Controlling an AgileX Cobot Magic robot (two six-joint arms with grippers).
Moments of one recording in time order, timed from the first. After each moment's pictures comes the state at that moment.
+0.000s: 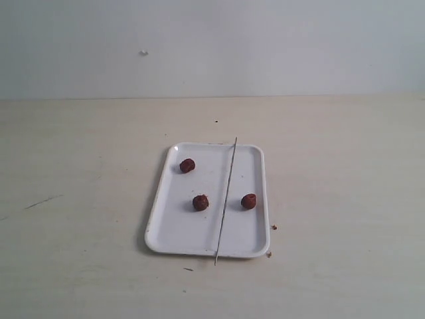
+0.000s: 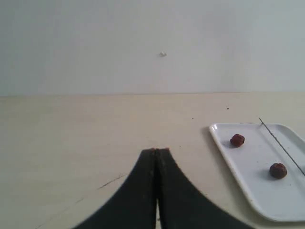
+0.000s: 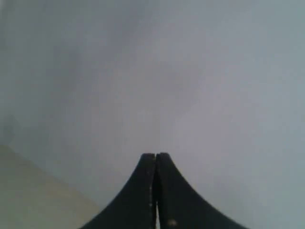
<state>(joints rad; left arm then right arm) -0.15 0.01 0.00 -0.30 0.19 0.21 0.07 0.00 -0.06 -1.03 -0.58 0.83</state>
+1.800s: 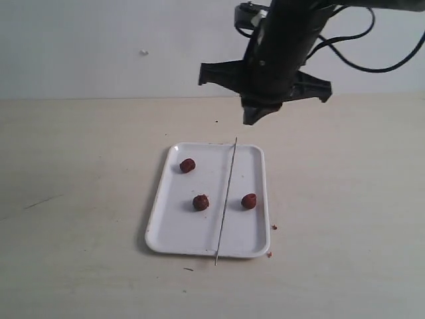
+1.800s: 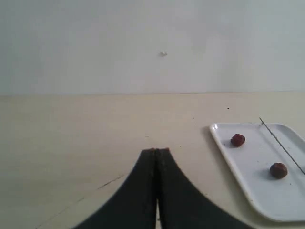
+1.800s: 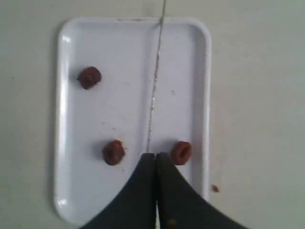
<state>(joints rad) -0.15 0.01 0.00 -0.30 0.20 0.21 0.41 1.87 -1.59 -0.05 0.99 0.64</state>
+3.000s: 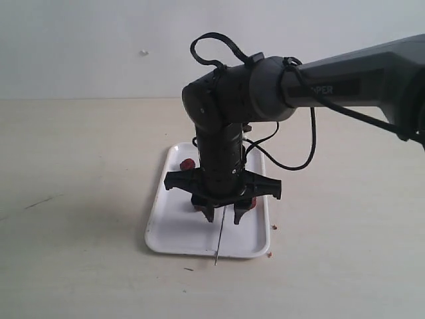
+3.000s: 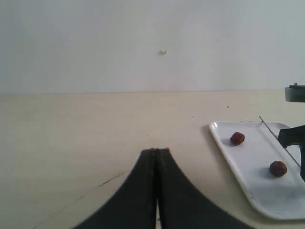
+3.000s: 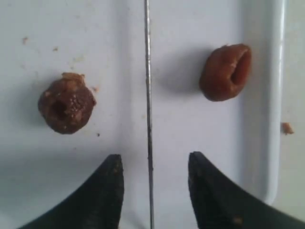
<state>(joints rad) -0.15 0.01 0.00 -0.30 0.20 0.21 0.57 2.19 -1.59 -0.08 1.05 0.94</state>
